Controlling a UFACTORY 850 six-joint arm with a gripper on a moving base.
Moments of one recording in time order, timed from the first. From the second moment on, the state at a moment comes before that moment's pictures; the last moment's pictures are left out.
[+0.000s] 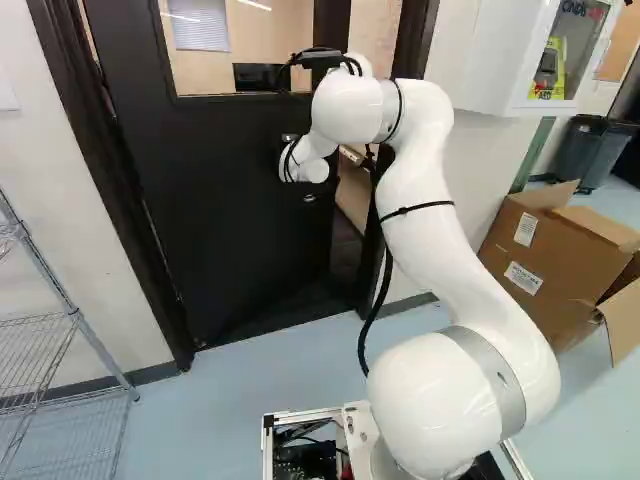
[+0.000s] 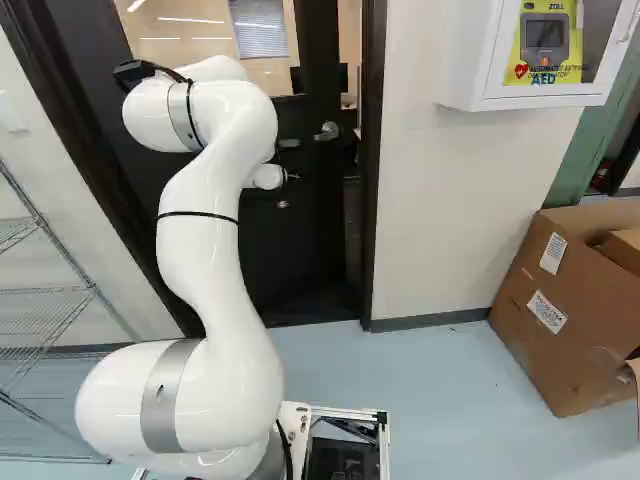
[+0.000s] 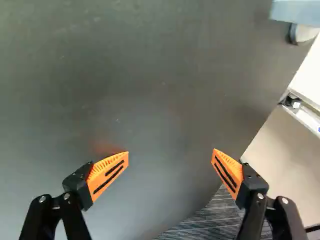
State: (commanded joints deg) arm 9.9 -47.7 -85.9 0.0 31.2 0.0
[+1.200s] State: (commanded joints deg) arm 13.2 -52.9 -93.5 -6.5 29.2 0.0
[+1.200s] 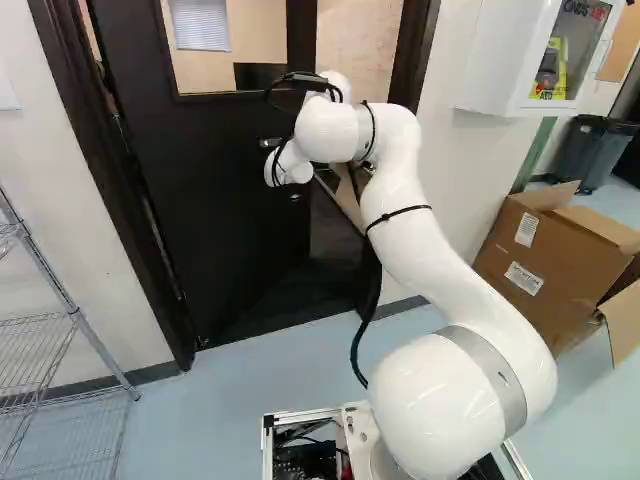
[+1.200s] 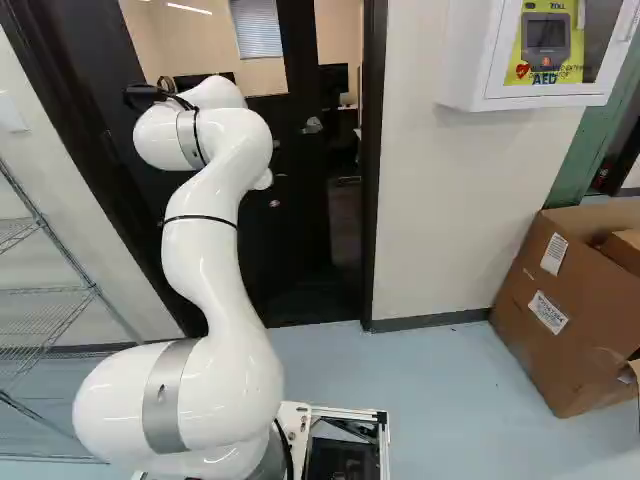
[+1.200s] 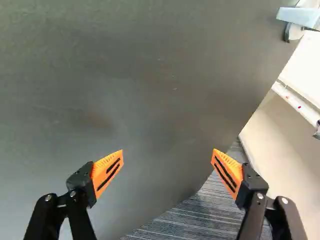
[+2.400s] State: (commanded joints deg) arm 10.9 -36.3 -70.0 -7.6 29.2 0.0
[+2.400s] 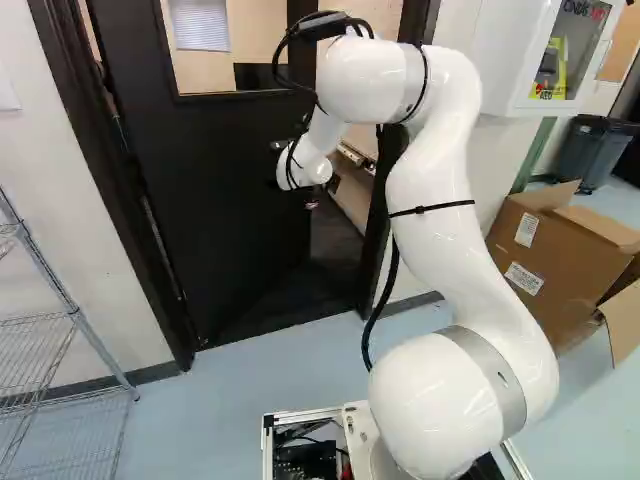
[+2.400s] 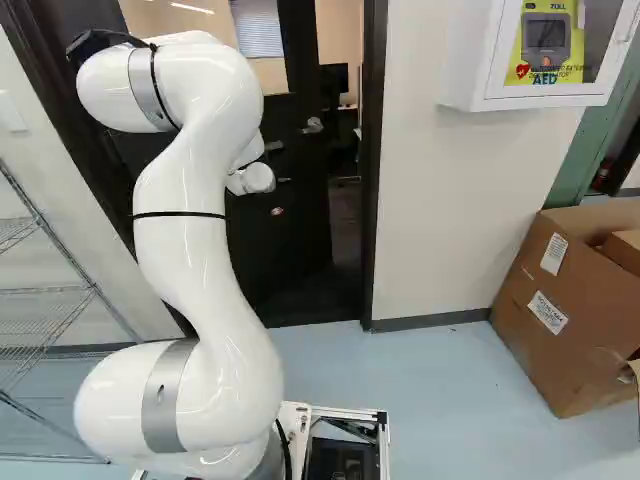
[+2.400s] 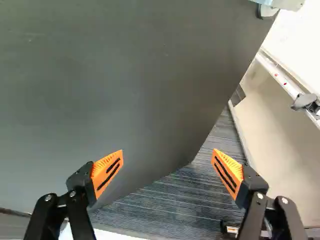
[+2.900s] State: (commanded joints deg) arm 9.2 -30.2 -61.7 -7.6 29.4 0.0
